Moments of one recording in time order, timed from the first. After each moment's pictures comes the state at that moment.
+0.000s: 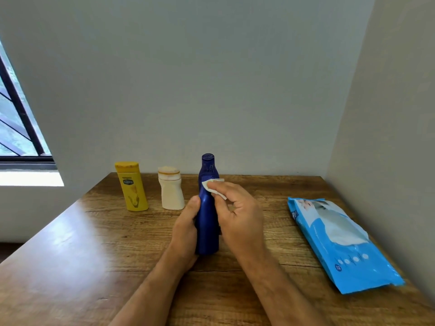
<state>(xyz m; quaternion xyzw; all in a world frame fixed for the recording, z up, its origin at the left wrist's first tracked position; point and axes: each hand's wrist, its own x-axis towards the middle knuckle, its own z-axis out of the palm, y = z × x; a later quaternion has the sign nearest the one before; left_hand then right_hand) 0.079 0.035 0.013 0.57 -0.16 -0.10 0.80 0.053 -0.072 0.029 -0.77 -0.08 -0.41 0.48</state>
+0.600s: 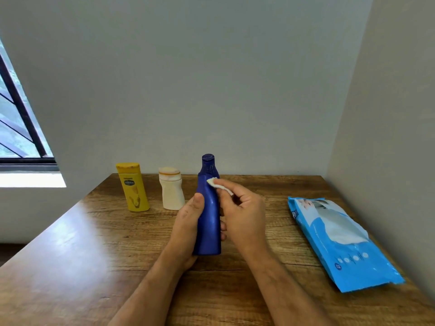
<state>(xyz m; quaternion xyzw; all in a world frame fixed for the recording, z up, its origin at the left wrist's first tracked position) 0.078 0.039 0.019 0.55 -0.18 -0.10 0.81 0.052 -0.074 0.037 -0.70 -0.02 -0.34 0.63</state>
